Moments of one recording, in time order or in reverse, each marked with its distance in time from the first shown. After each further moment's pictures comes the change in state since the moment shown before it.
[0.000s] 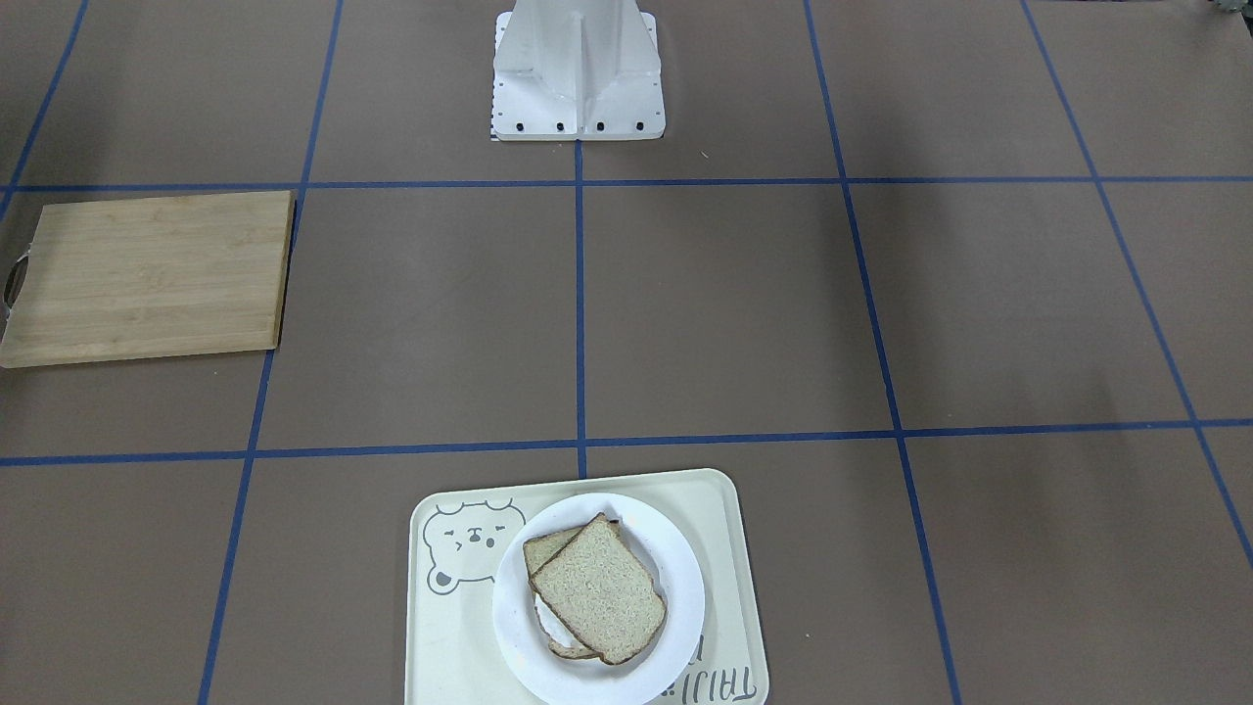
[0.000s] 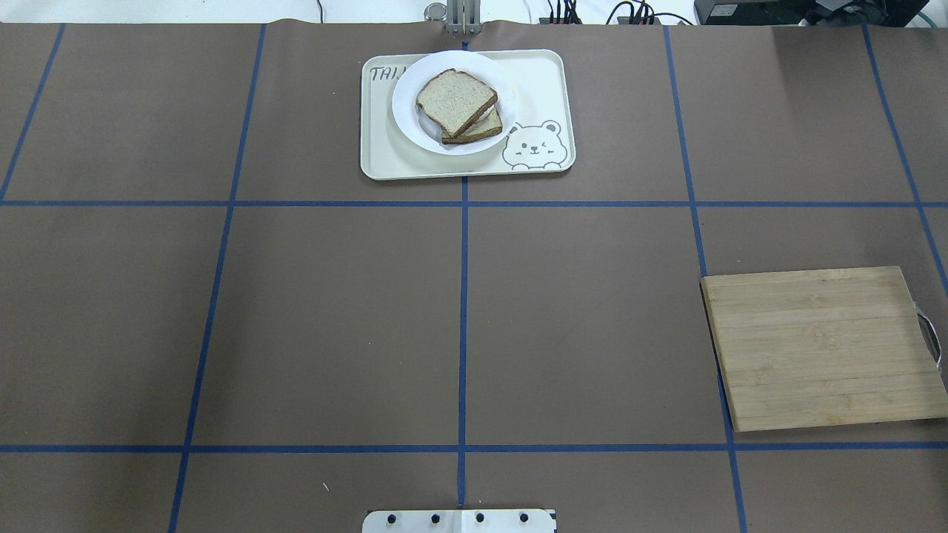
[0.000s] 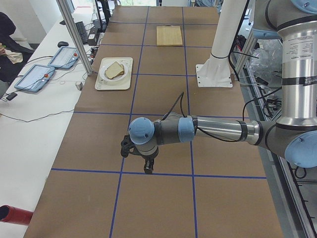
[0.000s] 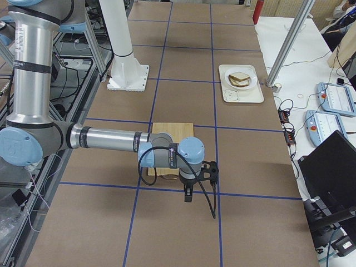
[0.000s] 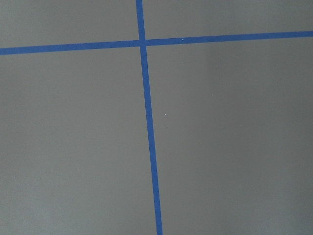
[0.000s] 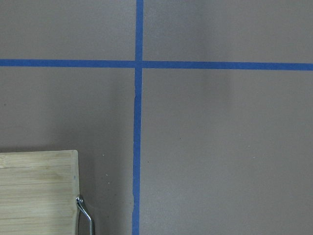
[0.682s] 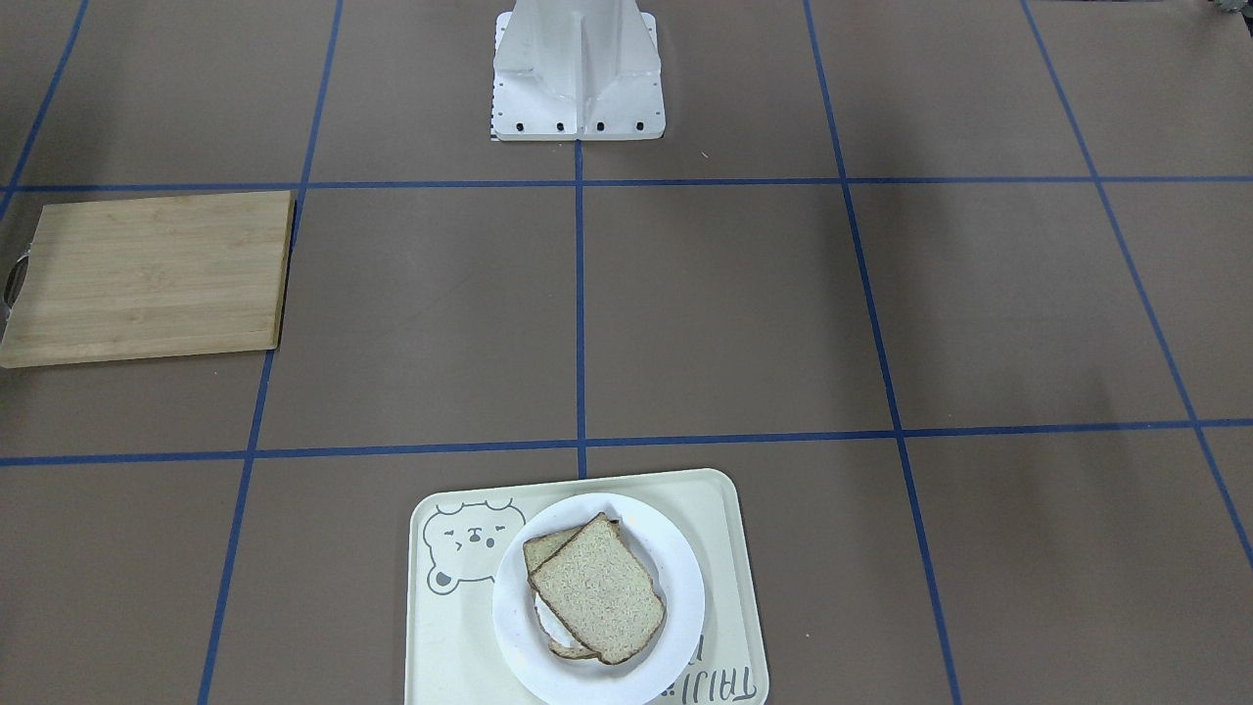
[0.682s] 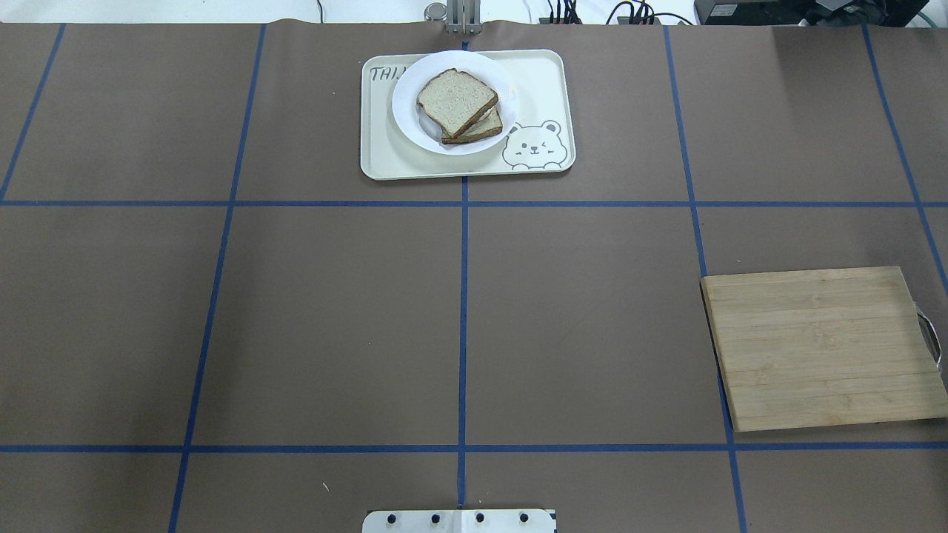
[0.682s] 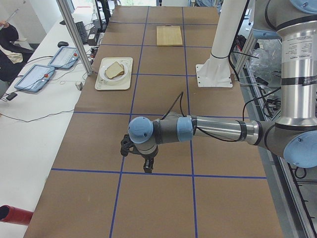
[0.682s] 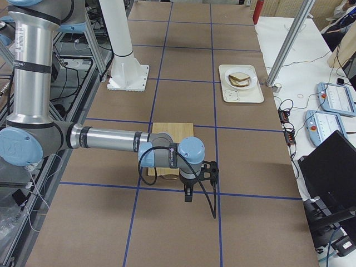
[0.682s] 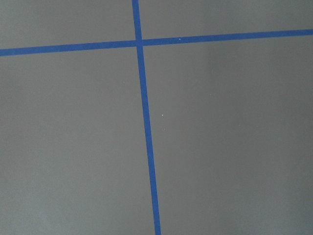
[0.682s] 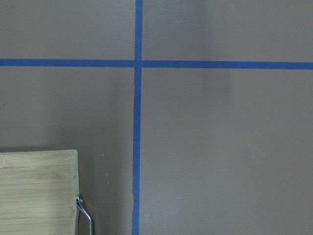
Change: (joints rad) left arm 0.013 -0.002 0.000 -0.001 -0.005 -0.001; right arm 0.000 0.001 0.000 0.000 0.000 -0.001
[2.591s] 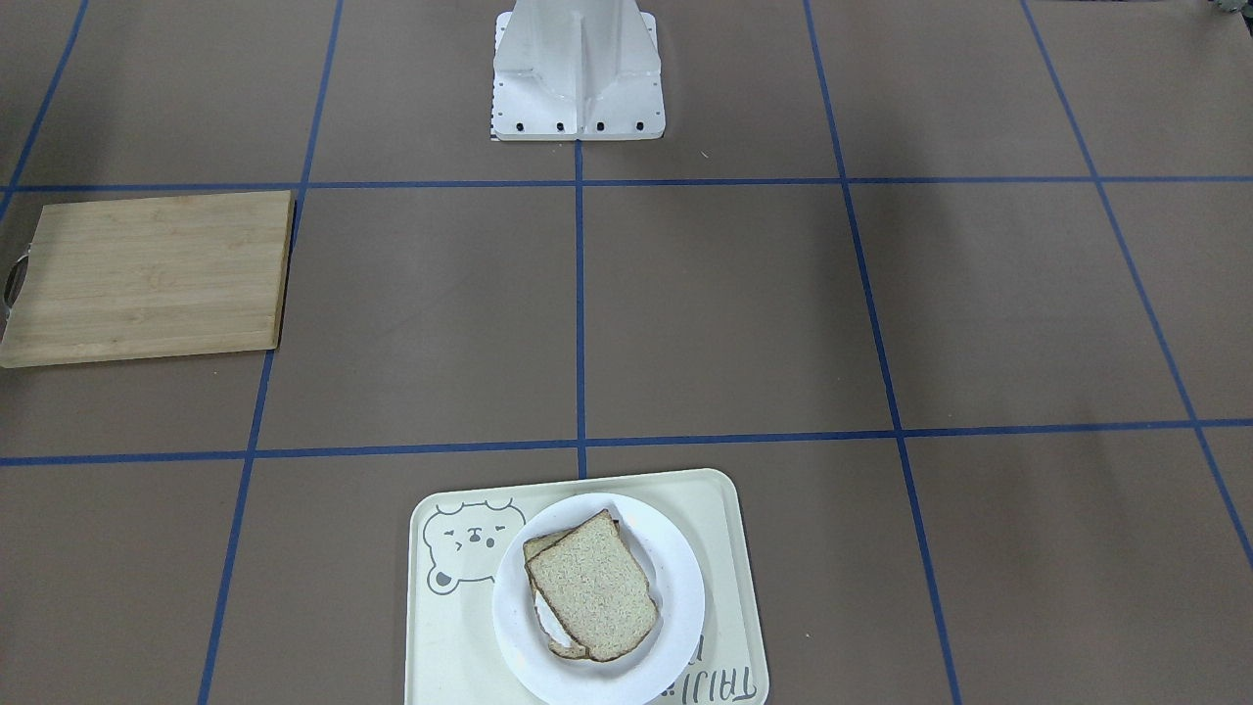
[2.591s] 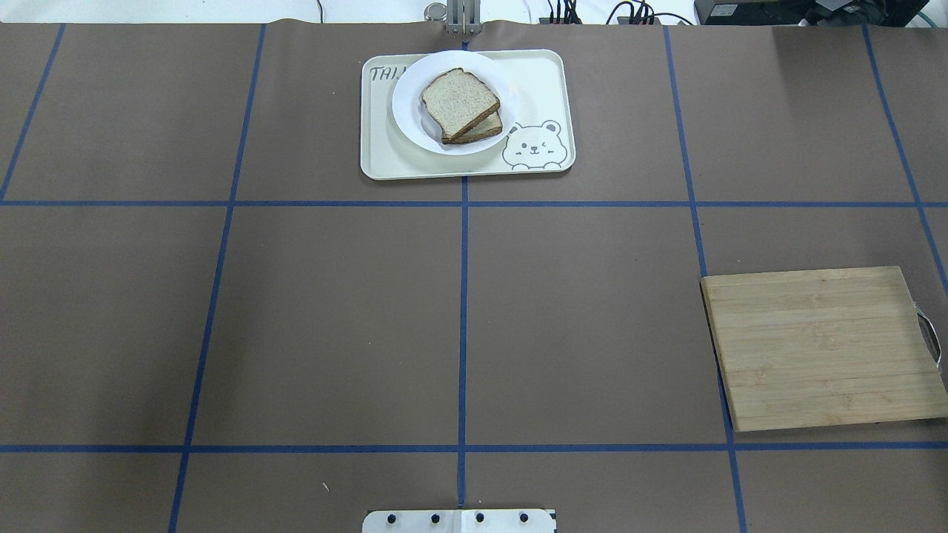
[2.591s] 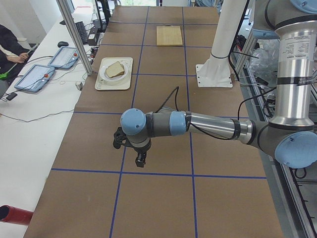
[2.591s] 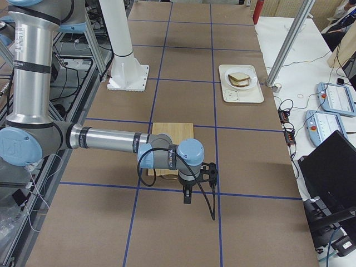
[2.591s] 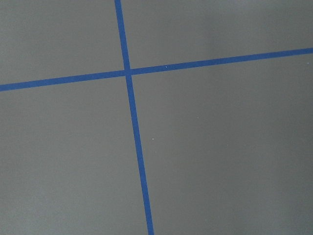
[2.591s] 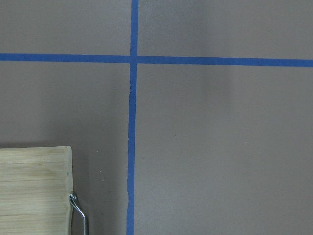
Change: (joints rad) left arm 0.003 -0.050 0.003 0.005 0.000 0.001; right arm 0.000 -0.004 -0.005 0.000 -0.007 -0.013
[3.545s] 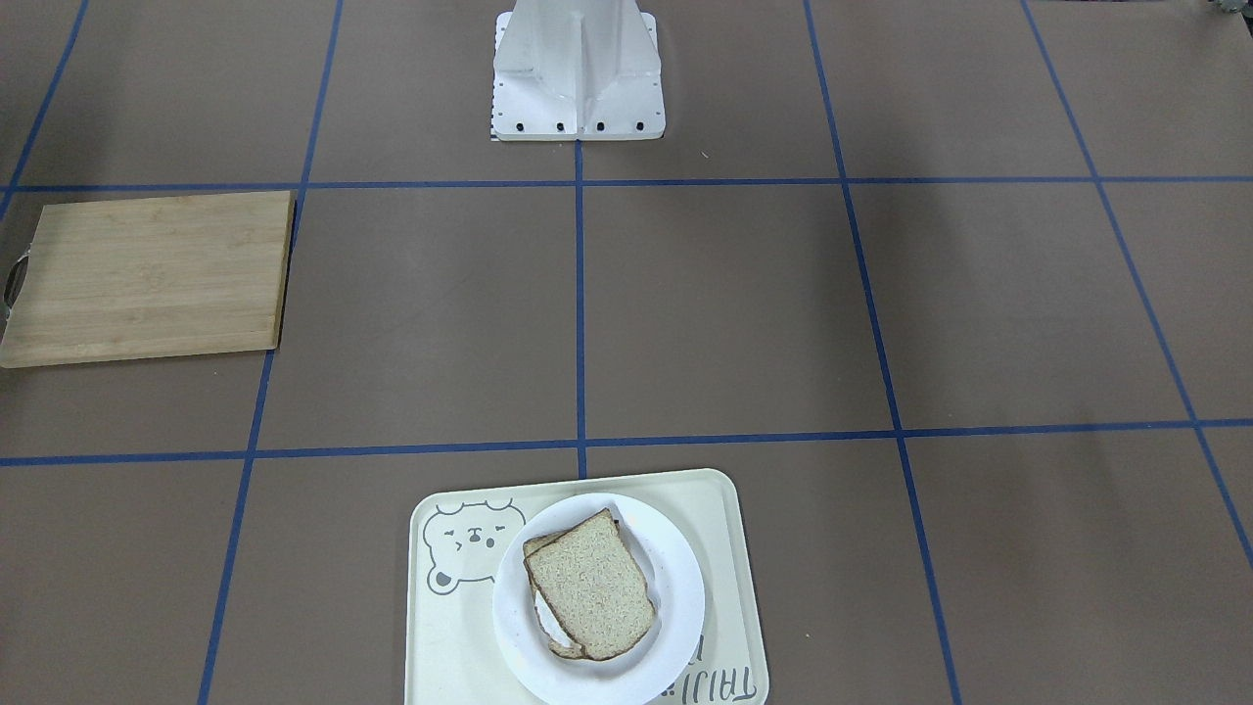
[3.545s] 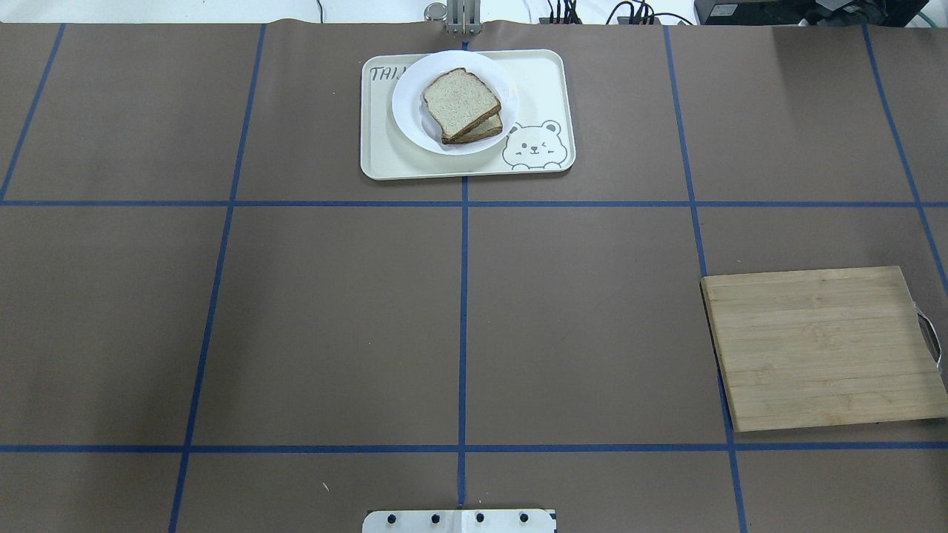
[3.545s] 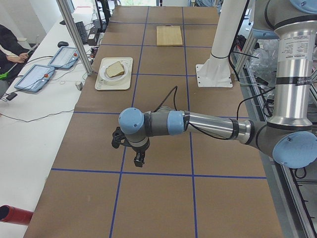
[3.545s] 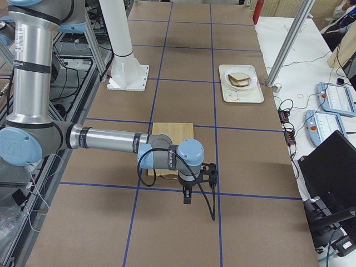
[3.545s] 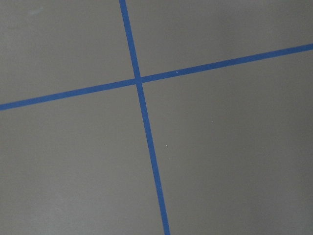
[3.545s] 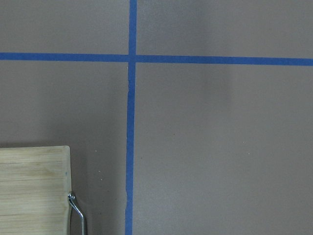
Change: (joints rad) left arm 0.003 -0.018 0.008 -0.001 0.003 -0.001; right arm 0.000 0.000 -0.004 0.000 -0.002 0.000
